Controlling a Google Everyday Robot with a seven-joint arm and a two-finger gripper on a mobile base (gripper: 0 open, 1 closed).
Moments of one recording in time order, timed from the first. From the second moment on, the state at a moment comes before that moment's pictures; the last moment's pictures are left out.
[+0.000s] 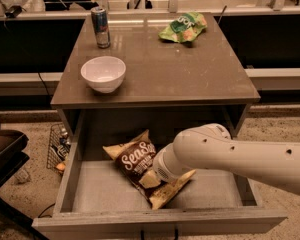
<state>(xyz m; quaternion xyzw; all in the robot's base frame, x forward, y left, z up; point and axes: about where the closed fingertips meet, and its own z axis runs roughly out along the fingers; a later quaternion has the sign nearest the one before) 0.461 -0.009 0.610 -0.44 0.86 0.15 0.20</state>
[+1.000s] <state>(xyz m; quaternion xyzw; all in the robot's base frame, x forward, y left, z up) 0.440 -0.058 0.685 -0.43 0.87 0.13 0.17</state>
